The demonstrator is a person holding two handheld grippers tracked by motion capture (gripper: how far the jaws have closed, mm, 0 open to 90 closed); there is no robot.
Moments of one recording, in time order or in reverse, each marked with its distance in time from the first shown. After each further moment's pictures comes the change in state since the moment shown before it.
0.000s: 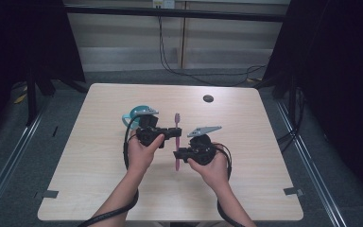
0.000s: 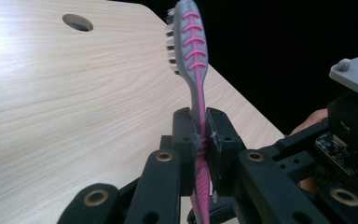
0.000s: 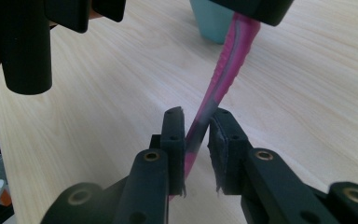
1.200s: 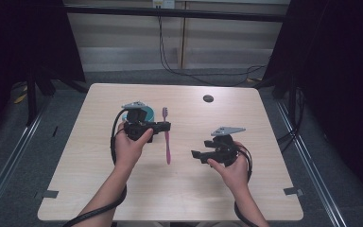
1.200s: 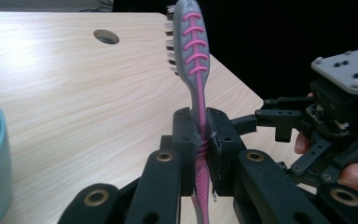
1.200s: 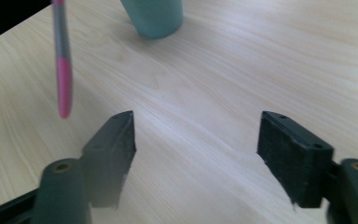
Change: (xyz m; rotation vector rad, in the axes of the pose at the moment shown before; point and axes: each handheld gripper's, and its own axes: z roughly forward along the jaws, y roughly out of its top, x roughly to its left) left arm 0.006 0.018 -0.036 0.001 0.073 0.048; right arm -0.051 -0.030 -0.030 -0.063 -0.114 0.043
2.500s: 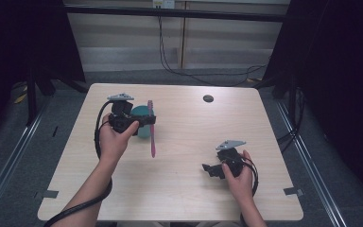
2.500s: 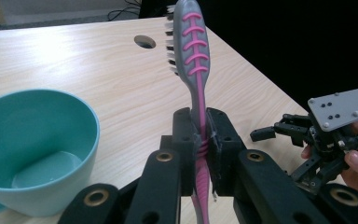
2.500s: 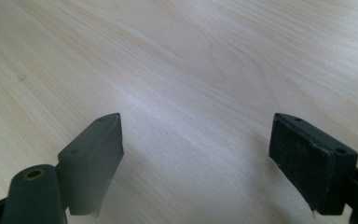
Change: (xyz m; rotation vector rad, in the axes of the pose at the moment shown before) left arm 0.016 0.018 -0.033 0.024 0.103 0.032; right arm -0.023 -0.053 0.011 0.138 -0.147 -0.077
